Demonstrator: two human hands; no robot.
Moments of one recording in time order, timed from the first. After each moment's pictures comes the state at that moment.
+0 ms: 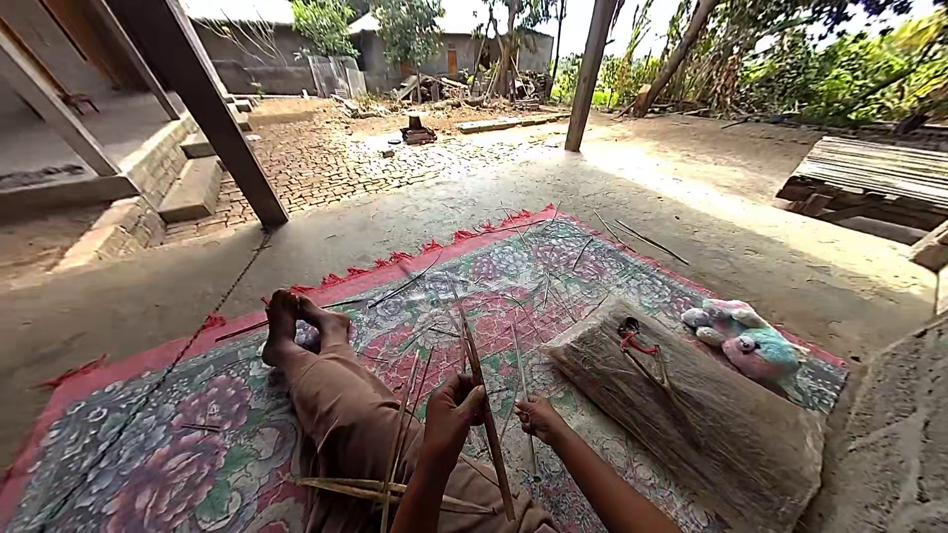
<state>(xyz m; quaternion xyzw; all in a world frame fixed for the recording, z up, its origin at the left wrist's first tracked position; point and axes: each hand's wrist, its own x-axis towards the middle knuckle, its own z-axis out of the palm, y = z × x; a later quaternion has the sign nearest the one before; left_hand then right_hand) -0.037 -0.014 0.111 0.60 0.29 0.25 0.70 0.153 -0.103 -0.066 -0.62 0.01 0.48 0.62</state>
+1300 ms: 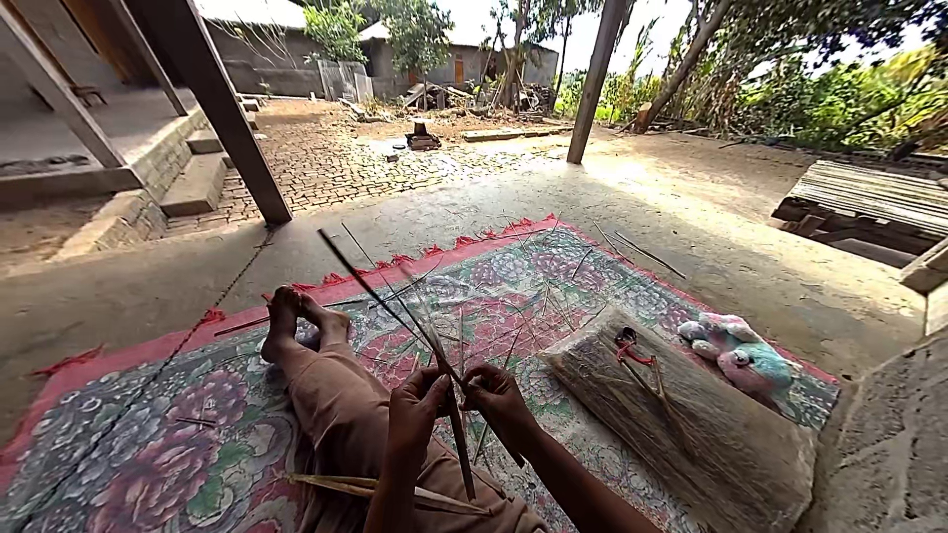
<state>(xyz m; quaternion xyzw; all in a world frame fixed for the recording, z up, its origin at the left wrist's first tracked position) -0.061 0.007 0.125 0.56 0.31 0.36 0.68 0.069 -0.077 0.081 -0.47 -0.37 0.37 0.71</state>
